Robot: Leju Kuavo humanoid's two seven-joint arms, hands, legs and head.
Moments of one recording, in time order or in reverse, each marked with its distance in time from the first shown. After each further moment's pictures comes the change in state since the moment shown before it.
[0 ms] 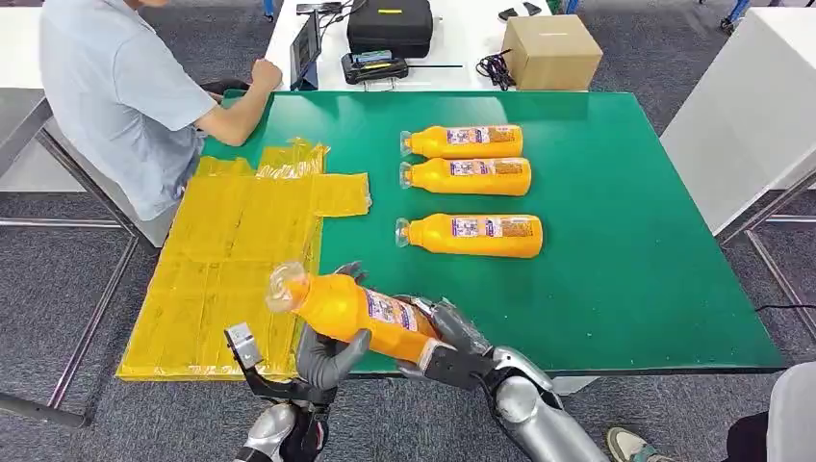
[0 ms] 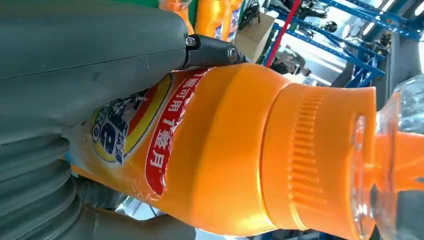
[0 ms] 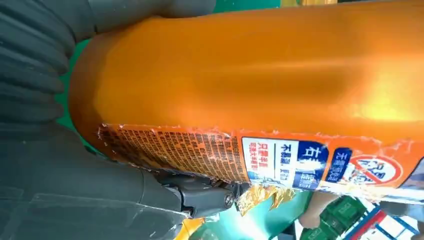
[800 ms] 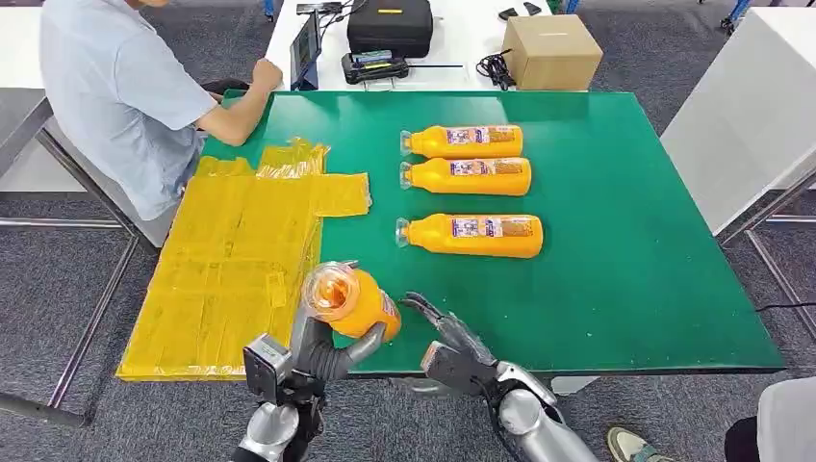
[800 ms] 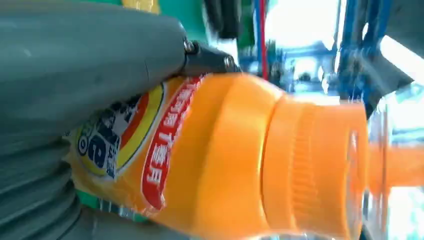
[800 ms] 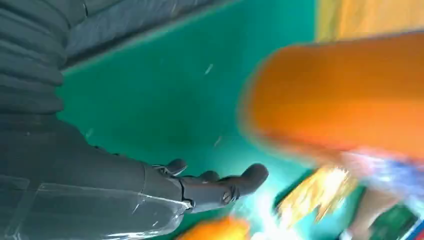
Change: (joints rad) left arm 0.043 0.003 0.003 -0.205 -0.540 0.458 -0.021; right arm 0.059 0.022 -0.066 0.017 -0.008 -0.091 0.066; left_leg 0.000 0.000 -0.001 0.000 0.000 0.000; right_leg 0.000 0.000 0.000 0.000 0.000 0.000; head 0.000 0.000
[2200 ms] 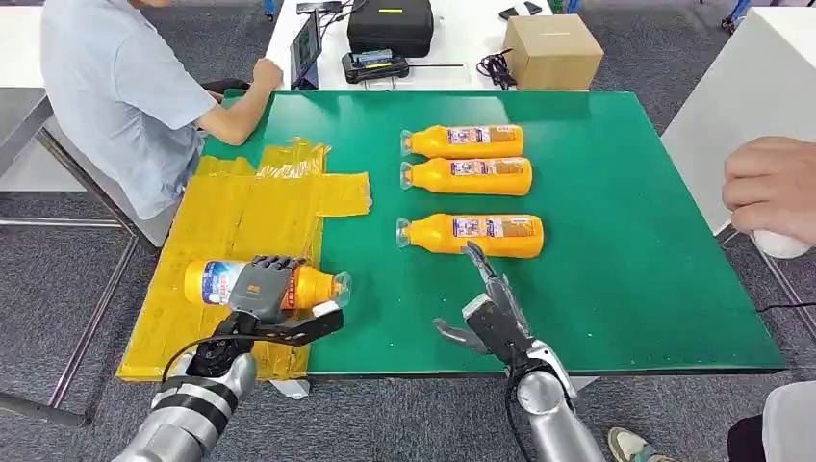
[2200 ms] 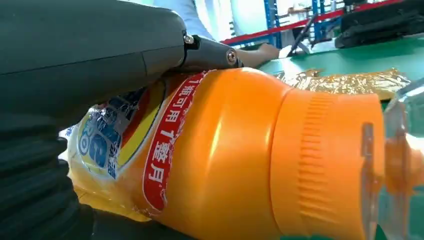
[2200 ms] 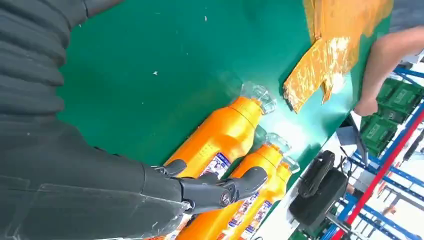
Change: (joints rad) left arm -0.360 0.199 0.148 0.495 -1.211 0.234 0.608; right arm 0.015 0.109 -0.293 -0.103 0.037 -0.039 0.000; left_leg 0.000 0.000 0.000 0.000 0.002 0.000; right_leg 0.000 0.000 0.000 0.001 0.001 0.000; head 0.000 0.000
